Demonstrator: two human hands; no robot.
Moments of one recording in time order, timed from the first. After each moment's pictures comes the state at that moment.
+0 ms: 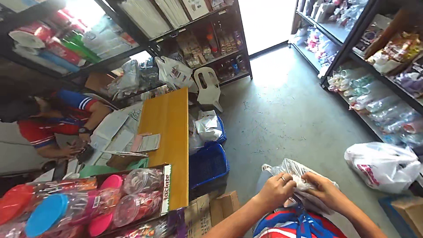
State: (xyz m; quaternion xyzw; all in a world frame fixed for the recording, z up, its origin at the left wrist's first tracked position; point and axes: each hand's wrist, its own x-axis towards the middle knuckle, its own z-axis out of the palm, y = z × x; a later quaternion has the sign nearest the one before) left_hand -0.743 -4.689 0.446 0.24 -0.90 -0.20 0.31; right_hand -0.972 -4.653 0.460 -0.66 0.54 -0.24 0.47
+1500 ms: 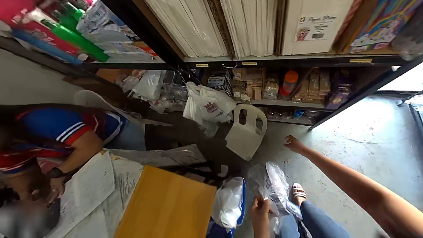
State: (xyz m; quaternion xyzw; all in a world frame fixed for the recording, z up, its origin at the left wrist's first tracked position) left_hand -0.490 -5.424 0.377 0.73 -0.05 -0.44 0.51; right_hand -0.595 -5.723 0.262 -0.62 0.54 0.08 0.56
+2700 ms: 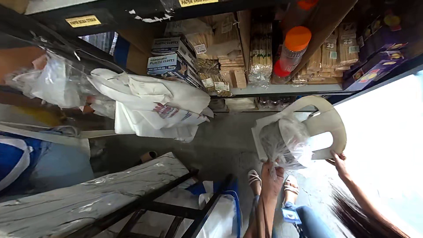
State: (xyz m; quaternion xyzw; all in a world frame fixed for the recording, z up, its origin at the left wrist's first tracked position) left_hand -0.484 -5.631 0.153 0.32 0.15 -0.64 0.68; right_hand -0.738 -5.705 0.067 -0.27 0.75 -0.32 0.51
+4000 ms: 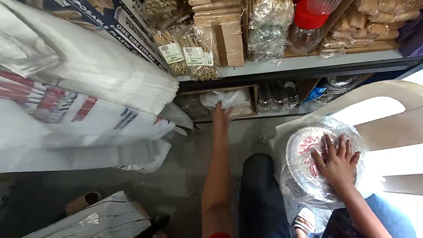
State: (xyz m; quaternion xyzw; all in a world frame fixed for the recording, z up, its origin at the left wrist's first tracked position) left_hand -0.261 -5.862 -0.077 0.56 -0.10 -0.49 0.66; right_hand -0.623 -5.716 -0.099 -0.66 0.74 -0.15 0.06
